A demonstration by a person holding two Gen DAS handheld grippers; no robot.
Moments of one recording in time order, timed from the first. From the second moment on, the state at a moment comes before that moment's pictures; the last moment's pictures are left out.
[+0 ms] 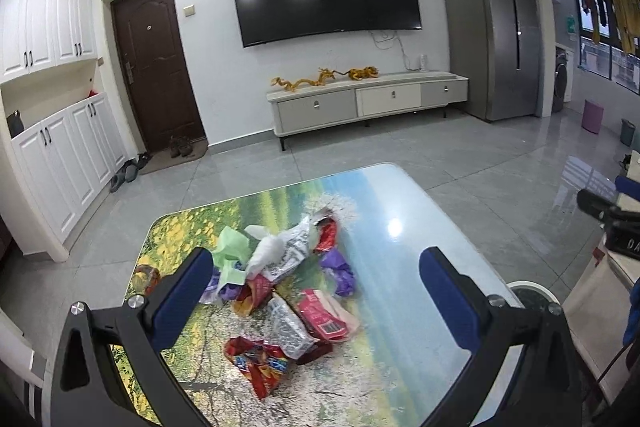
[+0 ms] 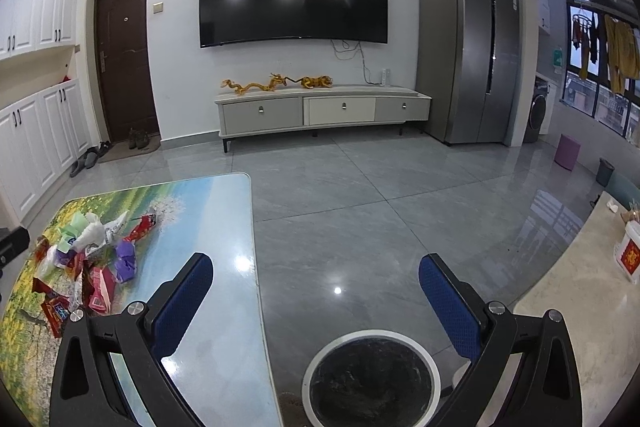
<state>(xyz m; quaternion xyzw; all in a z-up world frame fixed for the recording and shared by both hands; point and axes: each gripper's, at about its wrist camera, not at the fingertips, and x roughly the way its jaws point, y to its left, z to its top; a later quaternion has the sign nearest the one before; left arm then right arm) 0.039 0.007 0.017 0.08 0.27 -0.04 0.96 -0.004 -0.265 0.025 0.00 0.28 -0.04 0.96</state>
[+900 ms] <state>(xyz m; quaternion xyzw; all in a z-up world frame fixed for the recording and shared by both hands) 0.058 0.156 -0.019 0.03 0.34 0.09 0.94 0.050 -0.211 0.020 -0.01 0.30 0.06 0.95</state>
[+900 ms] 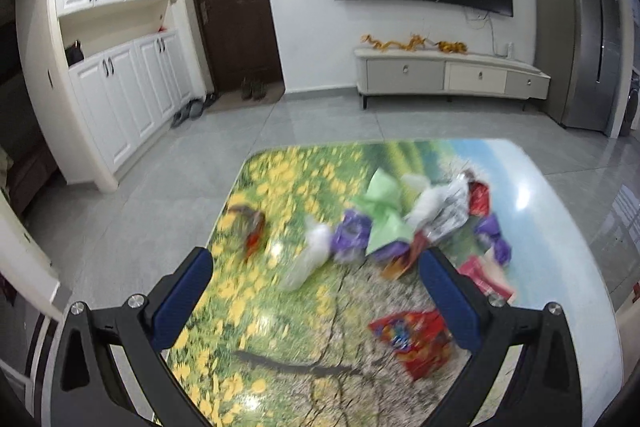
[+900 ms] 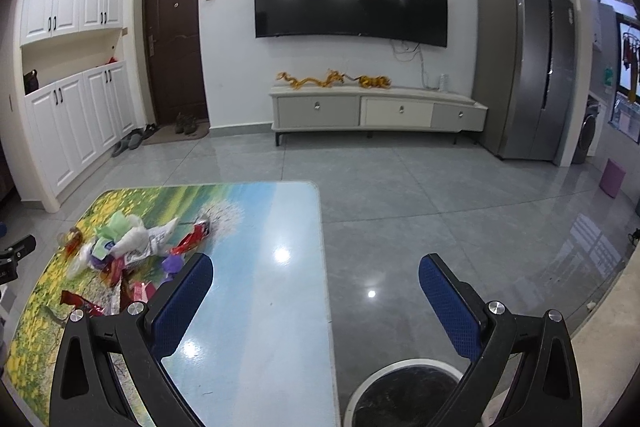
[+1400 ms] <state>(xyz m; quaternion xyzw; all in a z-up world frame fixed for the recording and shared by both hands) 0.072 0.114 -0.085 -0.01 0.44 -0.04 0.90 0.082 -0.125 -0.044 0.00 0.41 0.23 0.88</state>
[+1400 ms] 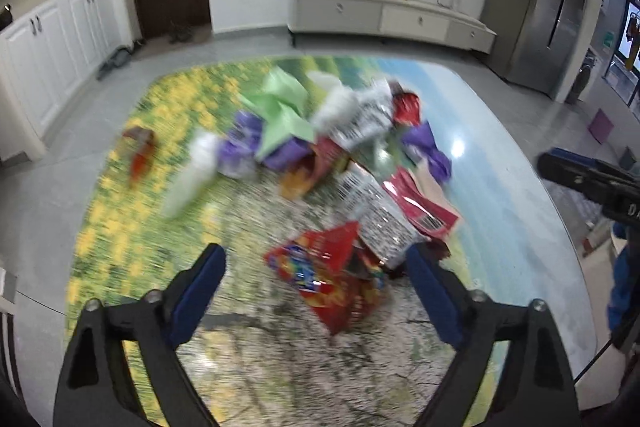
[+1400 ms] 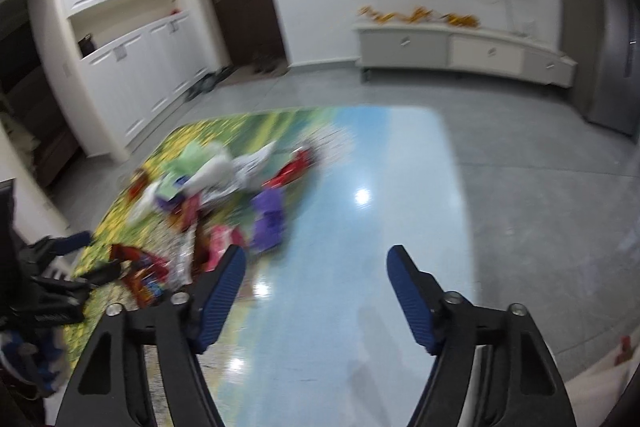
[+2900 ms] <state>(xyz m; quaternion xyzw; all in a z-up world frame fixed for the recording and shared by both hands) 0.042 0.048 -0.017 0.00 0.38 -0.12 0.92 0.050 -0.158 -0.027 0.07 0.38 0.28 0.88</state>
